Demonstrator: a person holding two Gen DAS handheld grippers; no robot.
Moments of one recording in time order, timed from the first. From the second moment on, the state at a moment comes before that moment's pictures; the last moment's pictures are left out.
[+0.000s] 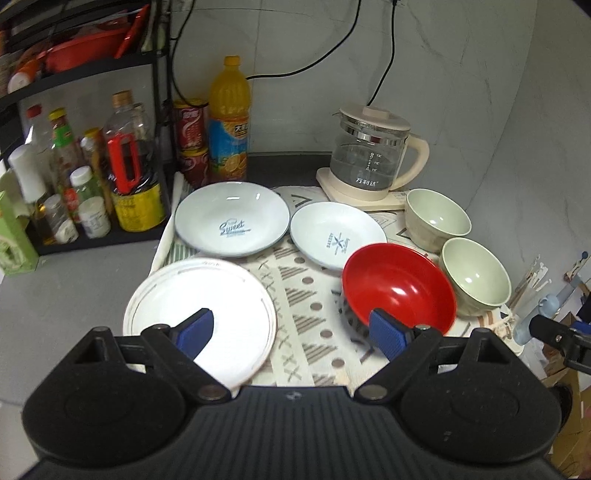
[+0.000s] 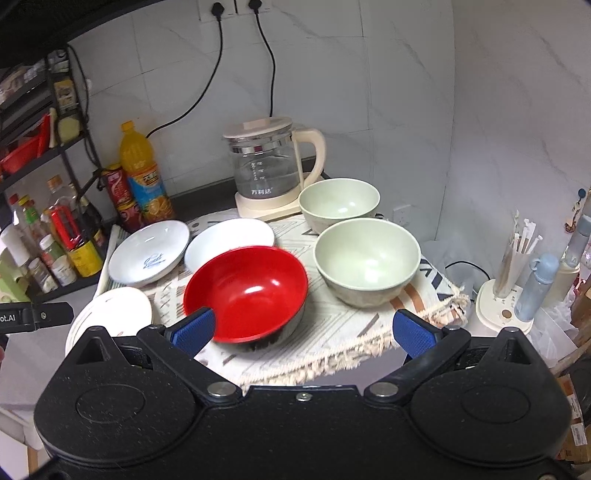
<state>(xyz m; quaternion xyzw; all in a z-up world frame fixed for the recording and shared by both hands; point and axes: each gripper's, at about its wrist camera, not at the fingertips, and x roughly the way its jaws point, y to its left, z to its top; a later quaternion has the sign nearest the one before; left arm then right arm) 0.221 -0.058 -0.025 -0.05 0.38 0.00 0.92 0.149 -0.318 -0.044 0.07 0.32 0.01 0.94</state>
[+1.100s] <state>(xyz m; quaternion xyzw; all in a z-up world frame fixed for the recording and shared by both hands) 0.374 -0.130 -0.063 -0.03 0.46 -0.08 0.89 0.271 -0.386 -0.090 0.16 0.41 -0.07 0.89</state>
